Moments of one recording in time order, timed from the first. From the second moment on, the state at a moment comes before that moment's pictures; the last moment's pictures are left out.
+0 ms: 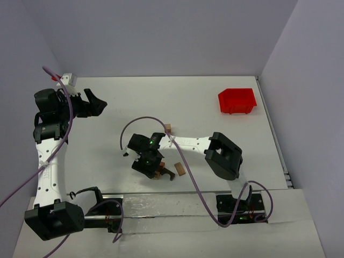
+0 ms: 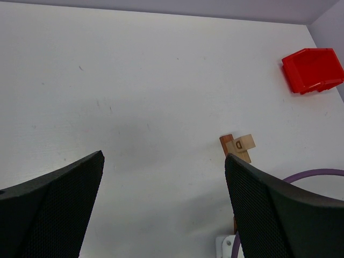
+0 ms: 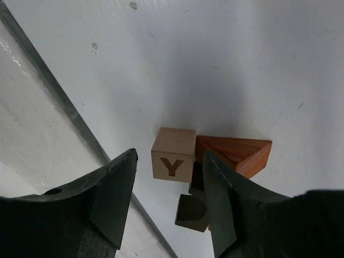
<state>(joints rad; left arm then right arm) 0.20 1.07 1.12 -0.45 0.58 -0.13 1.15 2.00 1.52 -0.81 -0.16 -0.01</state>
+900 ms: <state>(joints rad) 0.20 1.07 1.12 -0.42 0.57 -0.13 1.15 1.87 1.44 -0.79 -0.08 0.07</state>
